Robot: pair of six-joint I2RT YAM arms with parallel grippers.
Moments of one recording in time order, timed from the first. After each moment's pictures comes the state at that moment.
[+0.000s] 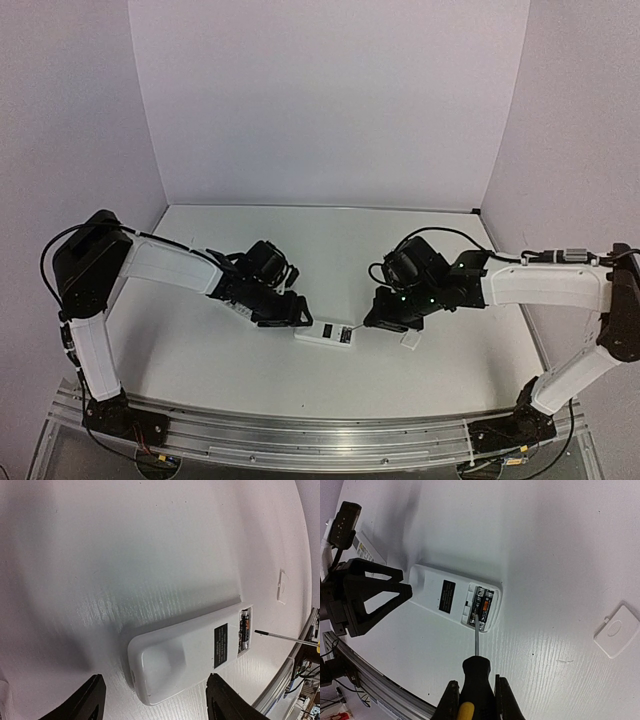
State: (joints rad) left arm -0.83 1.87 1.09 -0.19 0.27 -0.65; right arm 0.89 1.50 0.99 -0.48 -0.05 0.90
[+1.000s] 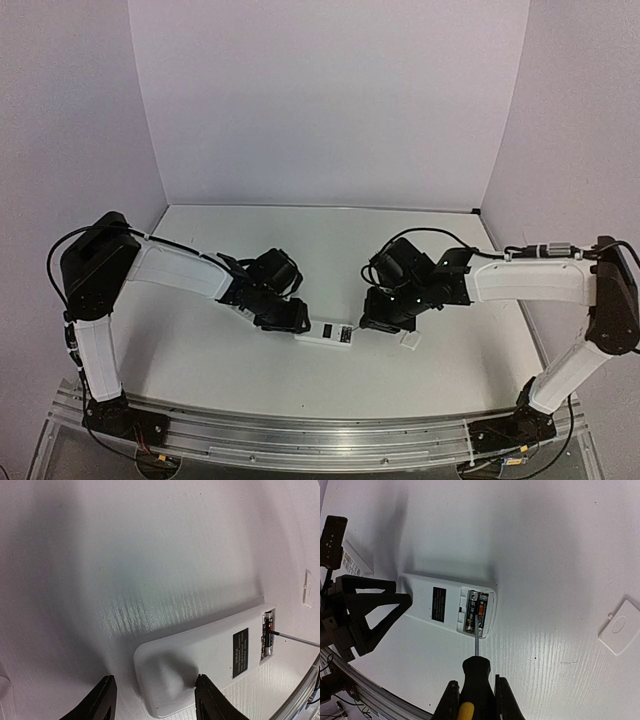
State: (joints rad) left arm -0.90 1.91 1.13 -0.25 0.12 -0.65; right arm 0.92 1.58 1.06 -0.53 0.00 0.98
